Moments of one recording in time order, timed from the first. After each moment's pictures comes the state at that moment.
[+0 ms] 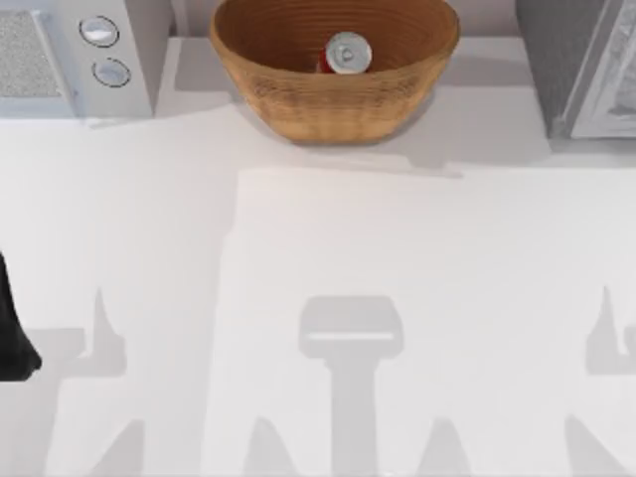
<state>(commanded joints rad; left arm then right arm) 0.00 0.00 0.00 0.00 0.00 0.00 -0.03 0.04 0.02 0.03 -0.03 0.00</state>
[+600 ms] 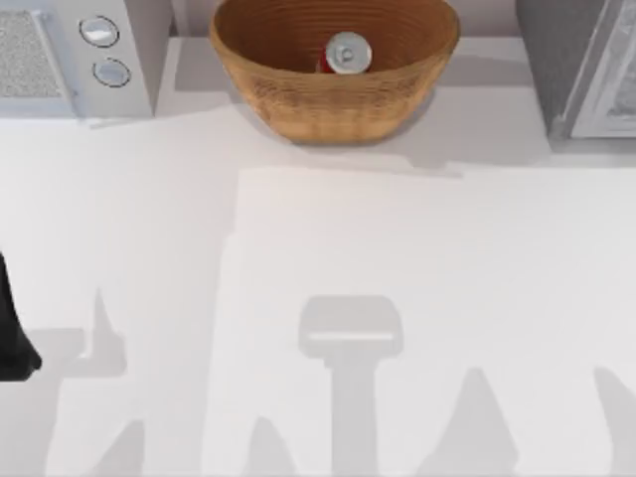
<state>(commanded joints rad) 0.00 0.00 0.00 0.00 0.00 0.00 -0.51 0.74 0.19 0.61 -0.51 0.02</state>
